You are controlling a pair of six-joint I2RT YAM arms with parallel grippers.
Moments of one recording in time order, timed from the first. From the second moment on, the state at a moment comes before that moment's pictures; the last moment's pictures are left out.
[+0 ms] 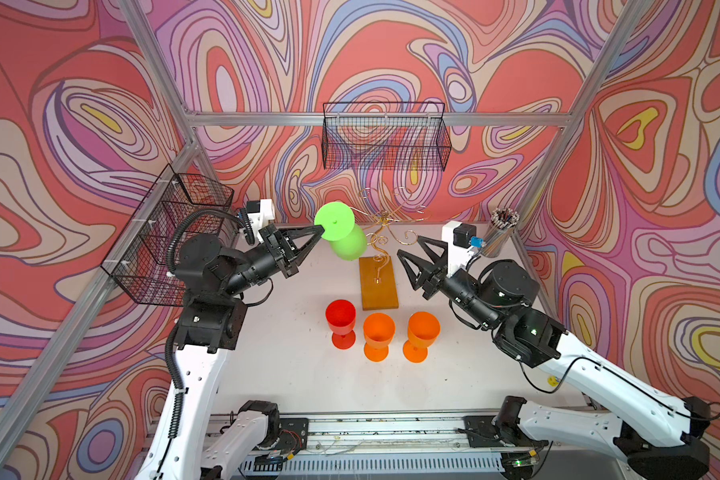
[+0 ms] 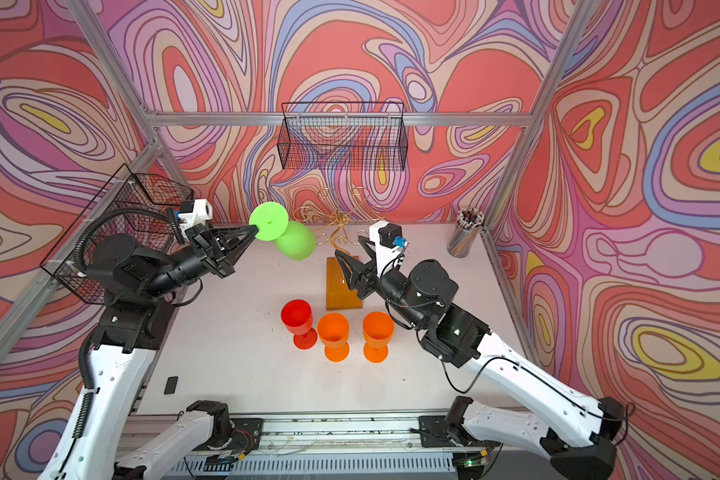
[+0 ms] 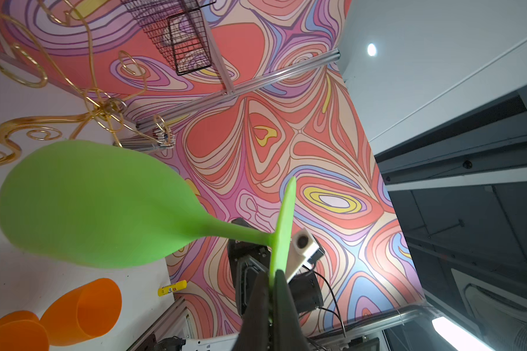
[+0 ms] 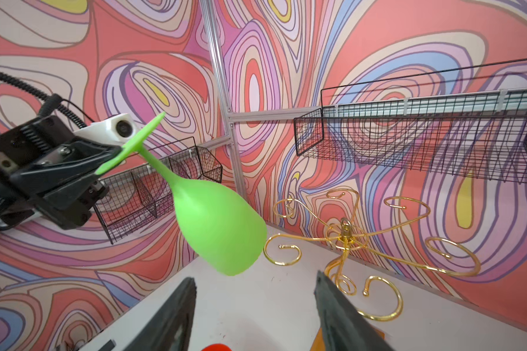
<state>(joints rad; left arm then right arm) -0.11 0.95 1.28 -0.09 0.89 -1.45 0.85 1.05 1.14 0.03 0.10 0.17</state>
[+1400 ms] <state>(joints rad) -0.11 1.05 1.15 0.77 0.88 -1.95 0.60 1.48 1.26 0.86 -0.68 0.84</state>
